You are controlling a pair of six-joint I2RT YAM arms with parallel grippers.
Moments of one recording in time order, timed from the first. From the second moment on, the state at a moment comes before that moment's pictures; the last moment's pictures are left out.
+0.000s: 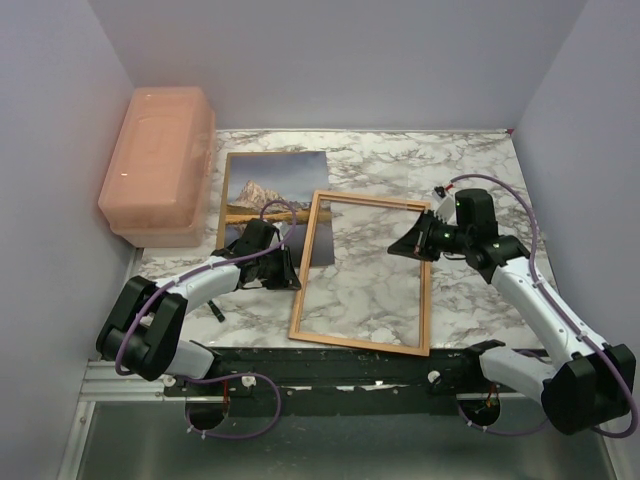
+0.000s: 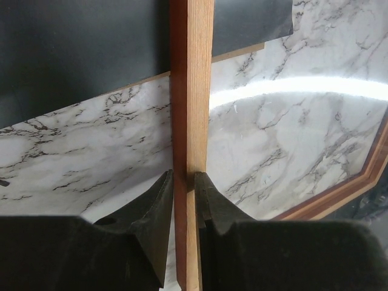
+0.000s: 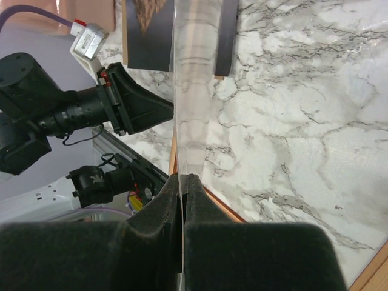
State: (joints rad) left arm -0.47 1.40 0.63 -0.20 0.34 -0.55; right arm 0.28 1.08 0.84 -0.44 -0.58 0.66
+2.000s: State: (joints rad) left arm -0.47 1.41 0.63 -0.18 0.35 -0.55; right arm 0.28 1.02 0.83 -0.38 -0.64 0.82
